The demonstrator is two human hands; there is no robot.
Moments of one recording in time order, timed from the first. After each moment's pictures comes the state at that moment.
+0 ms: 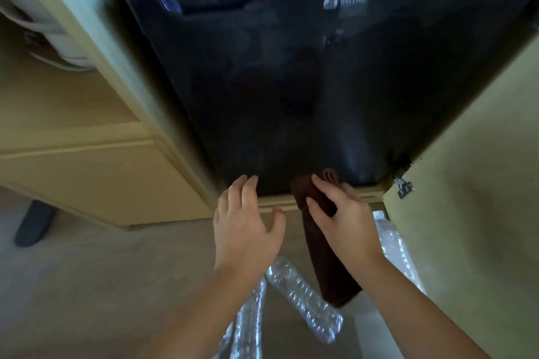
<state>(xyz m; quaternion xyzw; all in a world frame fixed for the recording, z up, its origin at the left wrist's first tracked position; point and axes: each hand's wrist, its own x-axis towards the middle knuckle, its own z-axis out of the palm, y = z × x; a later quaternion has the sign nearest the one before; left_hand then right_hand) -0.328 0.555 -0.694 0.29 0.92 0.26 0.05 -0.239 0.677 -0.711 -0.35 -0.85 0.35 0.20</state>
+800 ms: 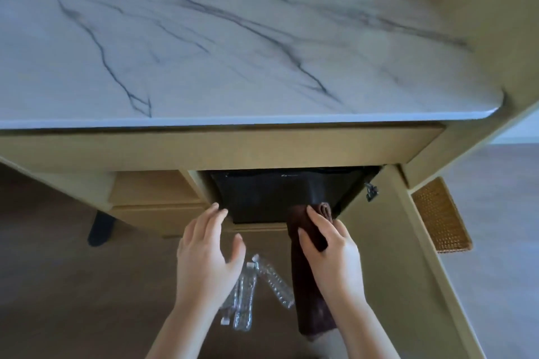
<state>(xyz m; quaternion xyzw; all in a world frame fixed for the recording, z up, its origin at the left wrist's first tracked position) -0.291 0.507 -0.329 0.27 0.92 0.28 0.02 -0.176 0.653 -0.337 -0.38 -0.83 0.37 0.19</state>
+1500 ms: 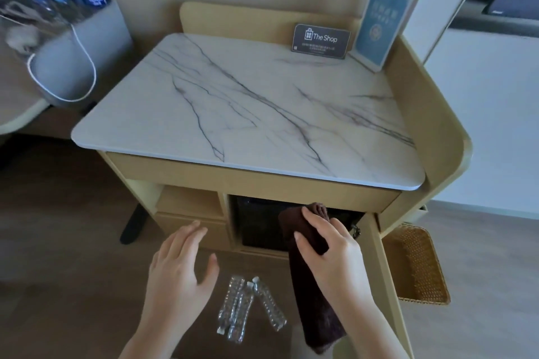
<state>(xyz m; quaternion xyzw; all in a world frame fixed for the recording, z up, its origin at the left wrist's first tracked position) -0.241 0.415 -0.167 0.25 0.93 0.25 -0.04 -0.144 0.623 -0.144 -0.24 -0.88 0.37 0.20</state>
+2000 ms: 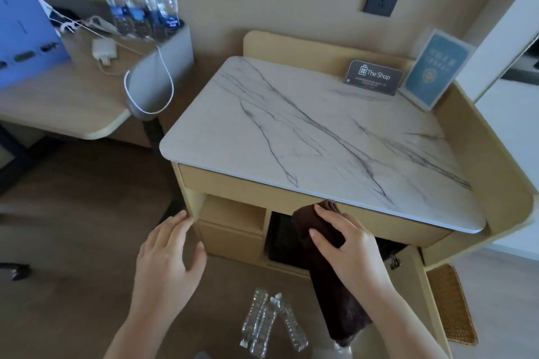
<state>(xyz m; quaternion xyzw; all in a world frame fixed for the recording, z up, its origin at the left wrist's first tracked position) -0.326 0.284 -0.121 0.18 0.94 0.27 -0.10 -0.233 0.533 -0.085 -0.18 -0.90 0.37 0.16</state>
